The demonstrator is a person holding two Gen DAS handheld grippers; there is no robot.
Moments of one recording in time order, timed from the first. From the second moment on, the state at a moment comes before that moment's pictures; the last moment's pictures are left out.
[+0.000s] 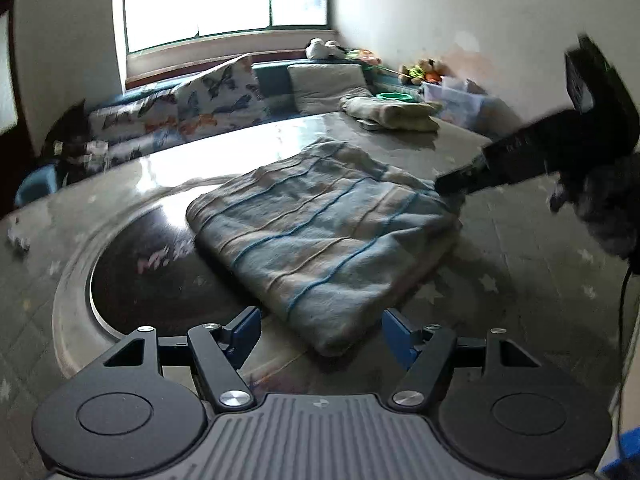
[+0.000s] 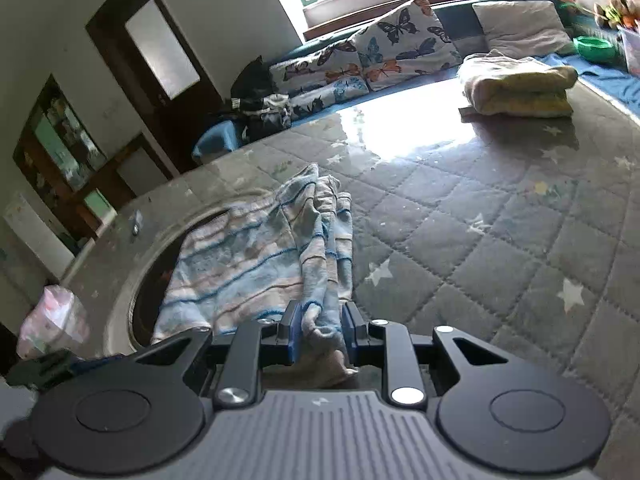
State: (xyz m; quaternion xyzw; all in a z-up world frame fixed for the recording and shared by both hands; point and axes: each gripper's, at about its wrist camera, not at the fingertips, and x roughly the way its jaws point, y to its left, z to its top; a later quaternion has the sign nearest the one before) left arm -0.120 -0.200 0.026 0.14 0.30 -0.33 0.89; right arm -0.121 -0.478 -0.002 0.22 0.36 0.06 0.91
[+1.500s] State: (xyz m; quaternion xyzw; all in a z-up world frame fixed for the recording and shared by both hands) left arm -0.113 -0.153 0.026 0.09 0.32 -0.27 0.90; right arm -0.122 -0.416 -0.022 0.17 0.38 0.11 0.90
